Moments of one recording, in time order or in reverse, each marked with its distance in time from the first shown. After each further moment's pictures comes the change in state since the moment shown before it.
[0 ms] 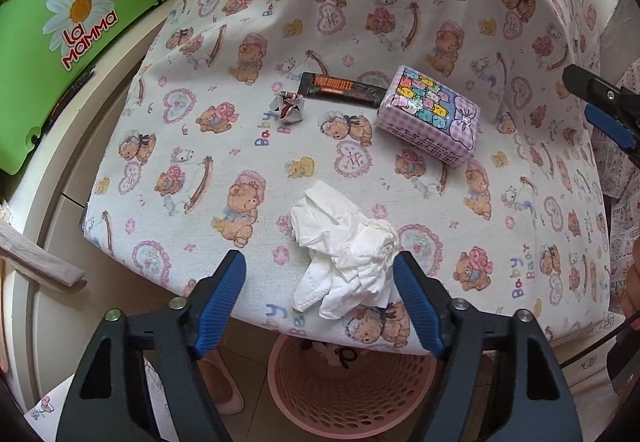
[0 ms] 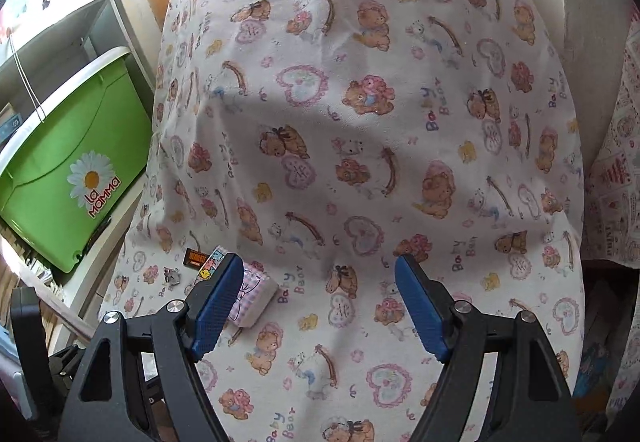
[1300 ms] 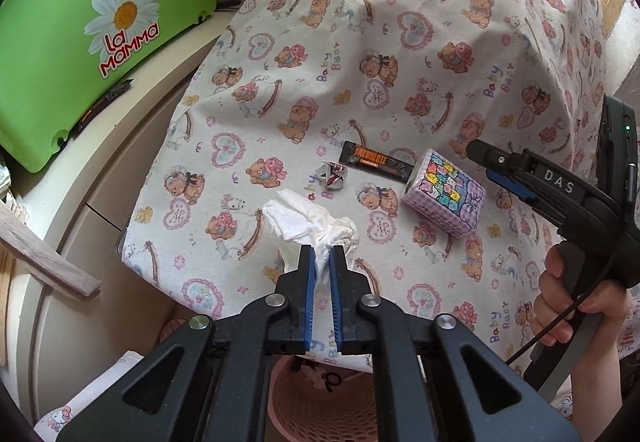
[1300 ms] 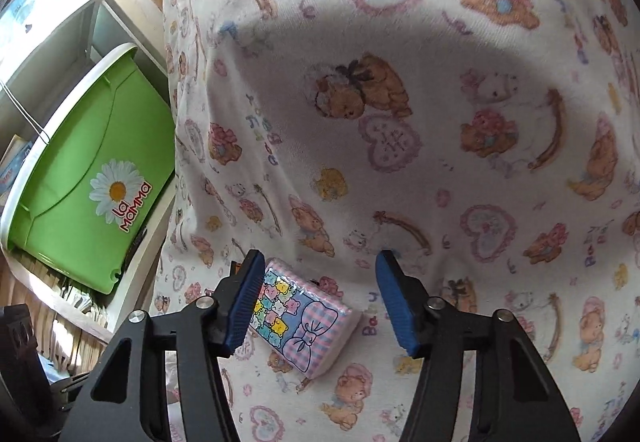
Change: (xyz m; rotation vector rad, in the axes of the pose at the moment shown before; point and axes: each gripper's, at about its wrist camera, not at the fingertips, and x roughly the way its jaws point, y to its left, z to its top) left arm -0.037 0.040 0.025 -0.121 -0.105 -0.030; right arm 0.091 0.025 0.008 0.143 0.136 0.217
